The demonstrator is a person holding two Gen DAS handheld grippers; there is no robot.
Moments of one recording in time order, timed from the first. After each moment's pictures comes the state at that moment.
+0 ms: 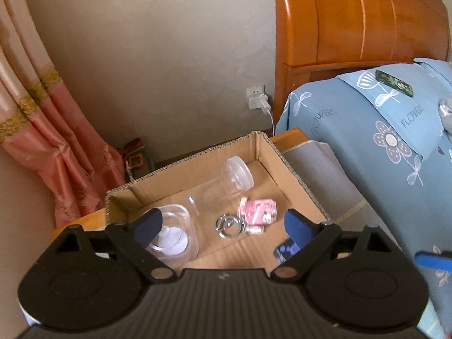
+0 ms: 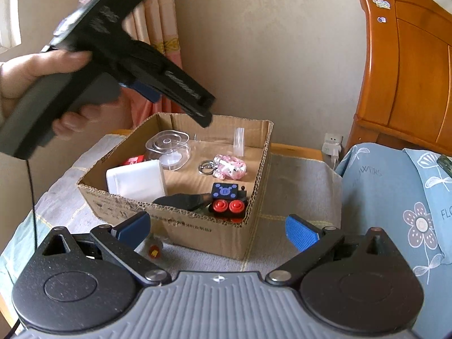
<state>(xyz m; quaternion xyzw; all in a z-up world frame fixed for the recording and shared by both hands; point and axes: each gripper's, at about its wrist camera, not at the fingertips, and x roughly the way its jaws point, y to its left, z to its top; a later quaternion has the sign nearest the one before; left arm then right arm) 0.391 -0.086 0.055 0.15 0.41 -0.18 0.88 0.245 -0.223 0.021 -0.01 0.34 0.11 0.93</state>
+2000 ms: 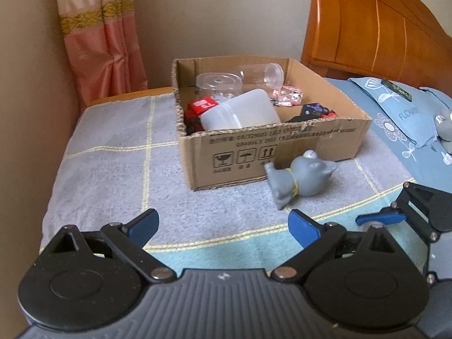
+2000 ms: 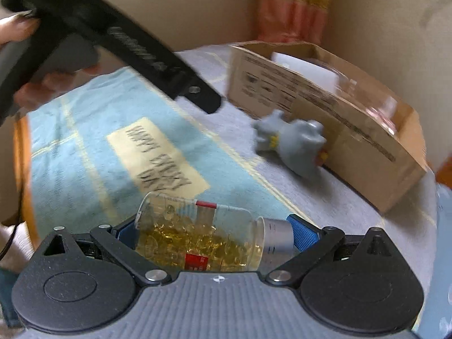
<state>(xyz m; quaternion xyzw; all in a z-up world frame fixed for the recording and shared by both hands) 0.220 0.051 -0.041 0.04 0.39 -0.14 0.91 0.177 -0.109 -0.081 -0.19 0.38 0.28 0.86</state>
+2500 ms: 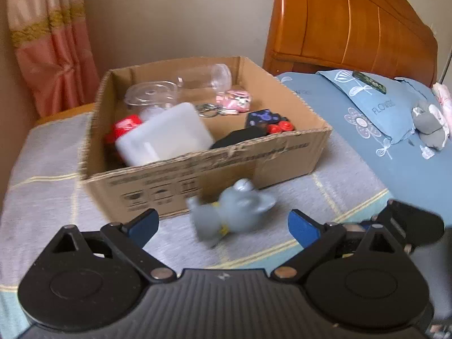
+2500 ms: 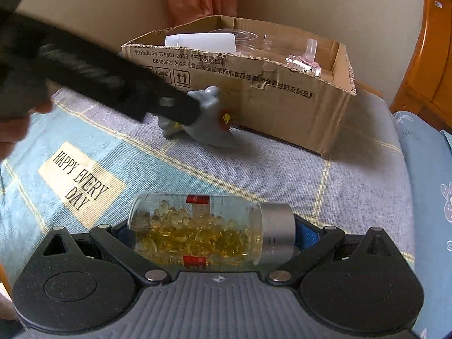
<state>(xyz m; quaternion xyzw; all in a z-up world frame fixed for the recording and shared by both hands) 0.255 -0.019 -0.045 0.04 0.40 -0.20 0.89 0.199 -0.155 -0.088 -0.09 0.42 0.16 0.89</state>
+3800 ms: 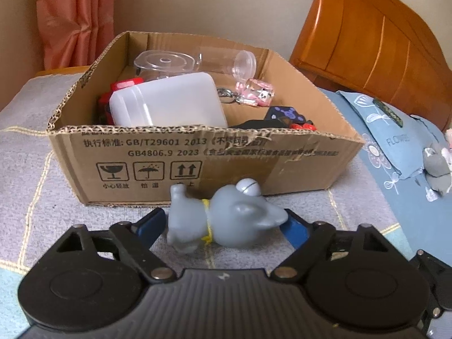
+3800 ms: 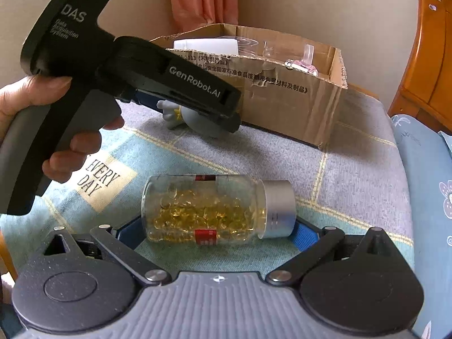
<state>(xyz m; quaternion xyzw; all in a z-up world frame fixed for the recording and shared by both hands) 0.272 -0.015 -0.085 -0.06 0.41 -0.17 0.89 0.174 -0.165 -0.090 -0.08 0.40 0.17 0.90</state>
